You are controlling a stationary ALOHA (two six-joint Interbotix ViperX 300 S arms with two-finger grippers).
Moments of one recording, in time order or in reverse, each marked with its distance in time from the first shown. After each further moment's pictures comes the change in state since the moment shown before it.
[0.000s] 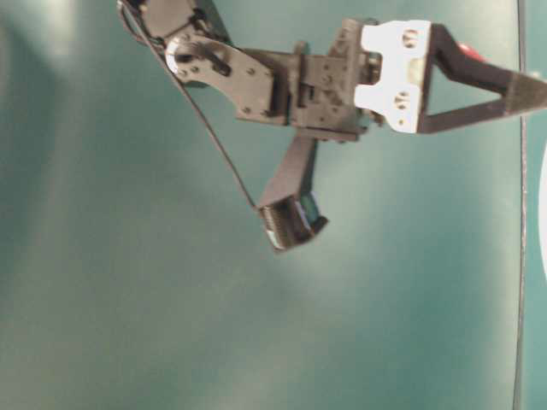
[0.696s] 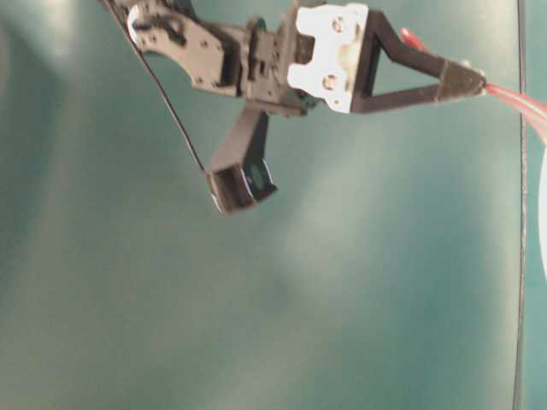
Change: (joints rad) left arm 0.000 -0.002 0.000 0.000 -0.005 -0.002; right arm -0.061 -0.107 0.006 0.002 0.074 0.006
